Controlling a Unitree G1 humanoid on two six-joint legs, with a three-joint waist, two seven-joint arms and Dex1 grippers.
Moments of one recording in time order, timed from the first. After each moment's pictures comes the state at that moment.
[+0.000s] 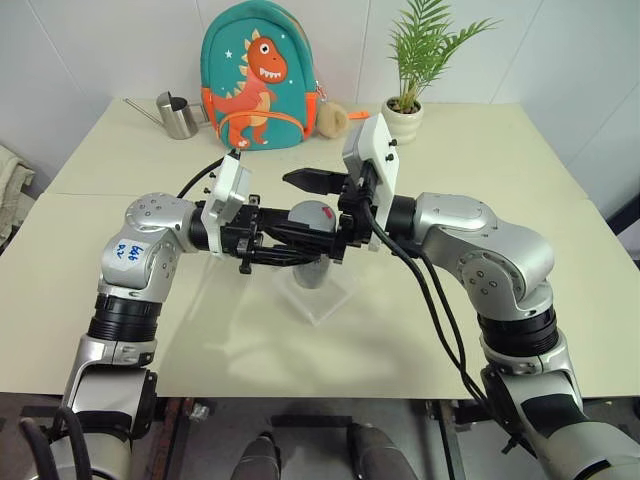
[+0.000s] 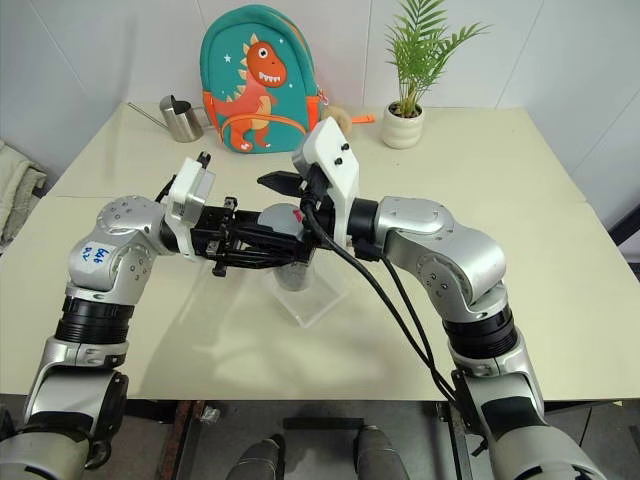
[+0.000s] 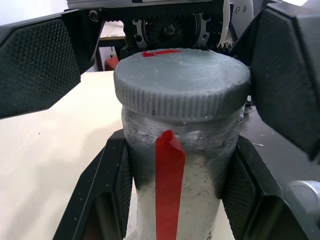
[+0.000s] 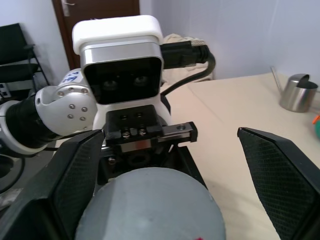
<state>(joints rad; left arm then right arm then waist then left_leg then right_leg) -0.83 0.57 -0.02 0.12 -0.51 0.38 -1.36 -0.92 -0.35 0.15 -0.30 0.66 0.83 0.67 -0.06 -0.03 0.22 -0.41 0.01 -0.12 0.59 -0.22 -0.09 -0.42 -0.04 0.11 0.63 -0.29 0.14</state>
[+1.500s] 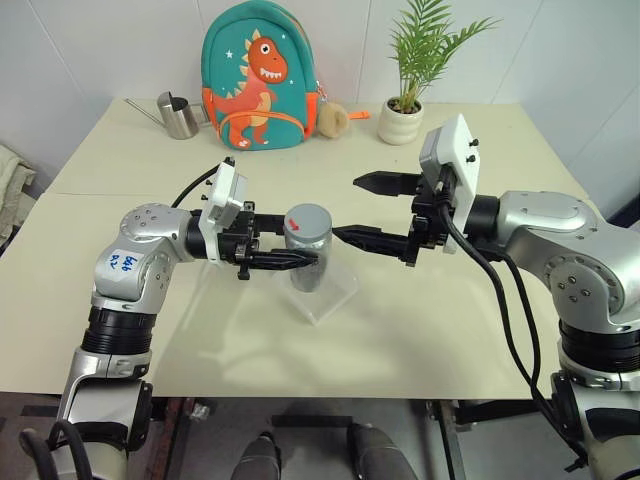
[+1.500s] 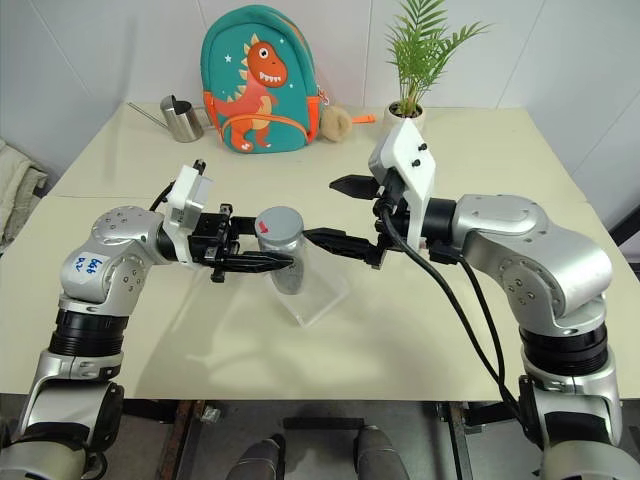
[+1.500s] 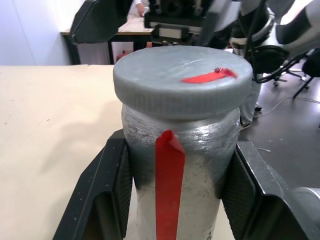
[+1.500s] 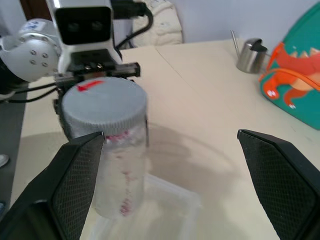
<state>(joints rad) -0.77 0.58 0.01 0.05 -0.52 0.44 -1.30 -0.84 -0.66 -0.01 -0.43 0.74 0.95 0.71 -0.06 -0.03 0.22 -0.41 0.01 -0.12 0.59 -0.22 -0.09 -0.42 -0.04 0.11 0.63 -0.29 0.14</state>
